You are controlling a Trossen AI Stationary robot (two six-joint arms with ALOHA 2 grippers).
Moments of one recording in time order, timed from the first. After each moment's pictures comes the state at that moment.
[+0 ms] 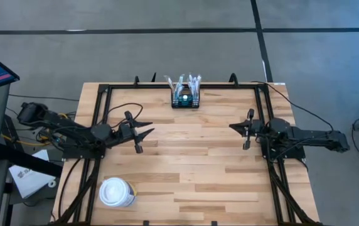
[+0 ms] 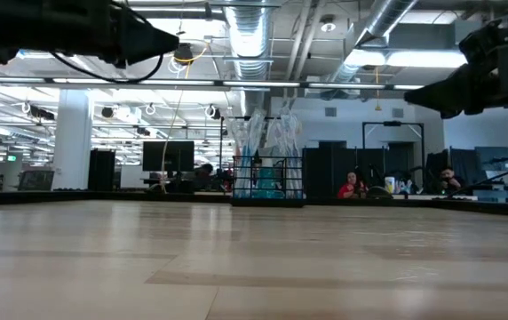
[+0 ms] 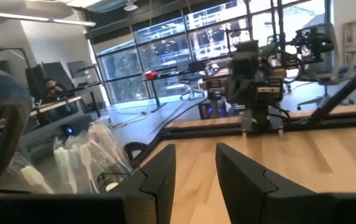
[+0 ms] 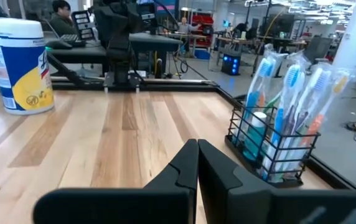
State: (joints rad) left arm -0.21 0.99 0.23 0.90 -0.57 0.26; right arm -0.08 0.08 0.01 0.03 0.16 -0.08
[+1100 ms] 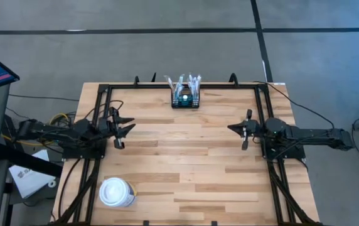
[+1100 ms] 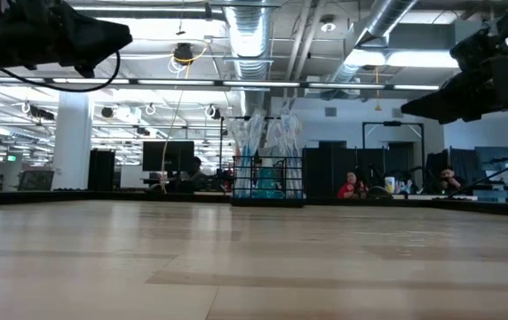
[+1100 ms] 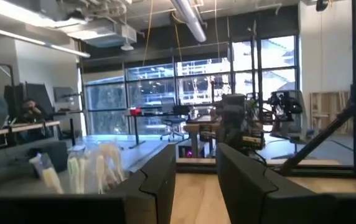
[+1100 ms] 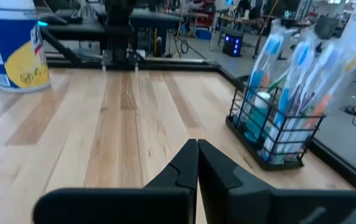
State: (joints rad) left arm -0.08 0.31 0.01 0.62 -0.34 0.16; right arm -0.08 0.20 0.03 0.03 0.16 -0.08
